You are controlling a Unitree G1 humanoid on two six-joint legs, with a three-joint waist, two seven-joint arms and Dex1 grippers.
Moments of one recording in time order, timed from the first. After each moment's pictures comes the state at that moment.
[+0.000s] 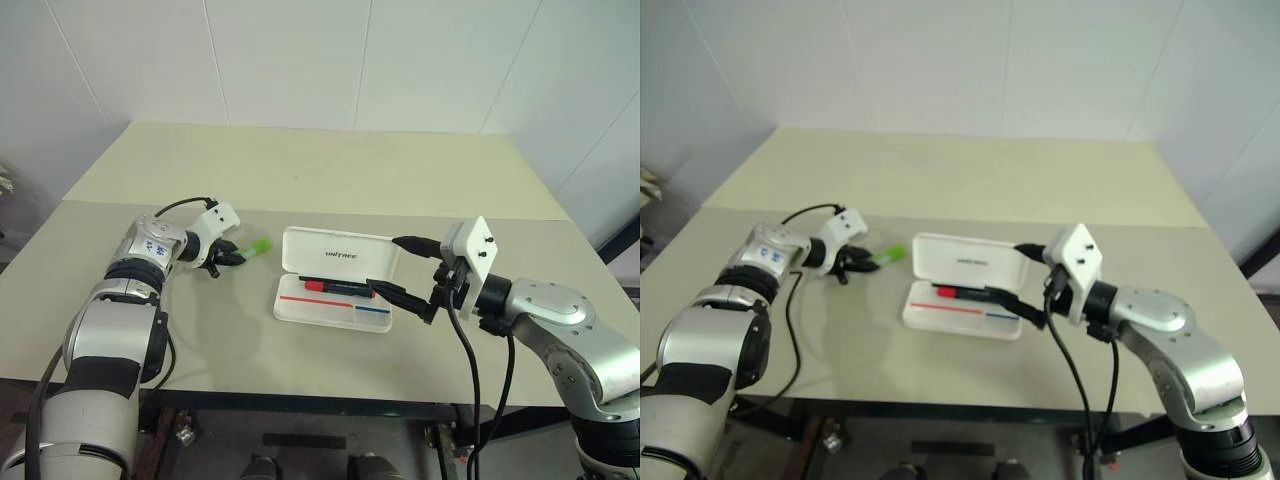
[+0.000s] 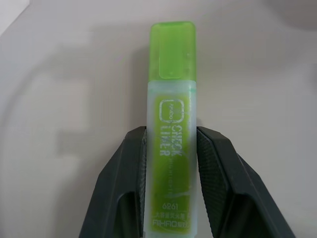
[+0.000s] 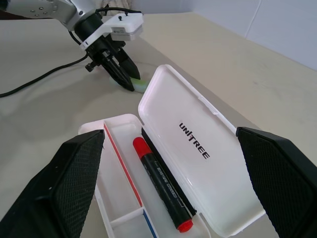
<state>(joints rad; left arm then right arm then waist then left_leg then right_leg) -1.25 0.57 -0.08 1.35 0.31 -0.04 -1.00 -0.38 -0.66 -0.08 -0.53 0.54 0.66 0.69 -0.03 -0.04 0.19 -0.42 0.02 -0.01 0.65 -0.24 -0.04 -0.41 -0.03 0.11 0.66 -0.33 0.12</state>
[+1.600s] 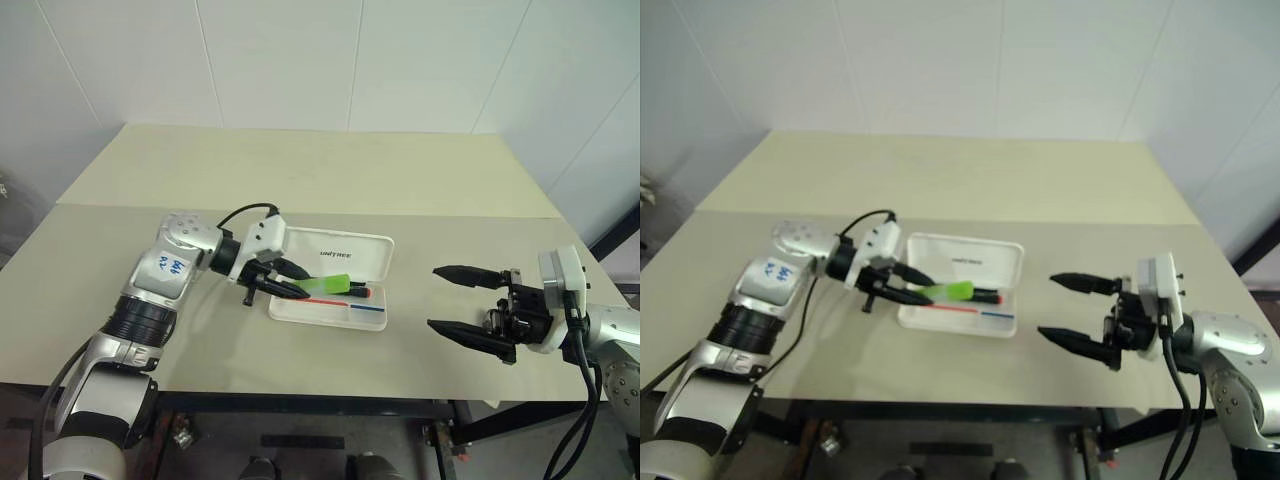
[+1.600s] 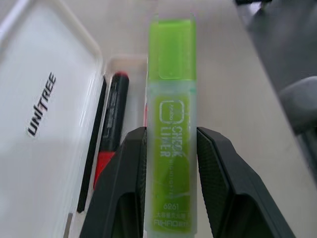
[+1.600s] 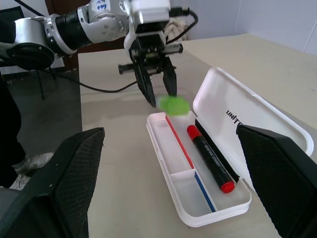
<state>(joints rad) -0.89 0.58 -0.25 0.25 -0.10 0.34 -1.36 -0.16 -0.75 -0.31 -0.33 0.77 0.41 1.18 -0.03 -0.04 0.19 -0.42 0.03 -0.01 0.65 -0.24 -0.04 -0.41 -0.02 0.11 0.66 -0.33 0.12</state>
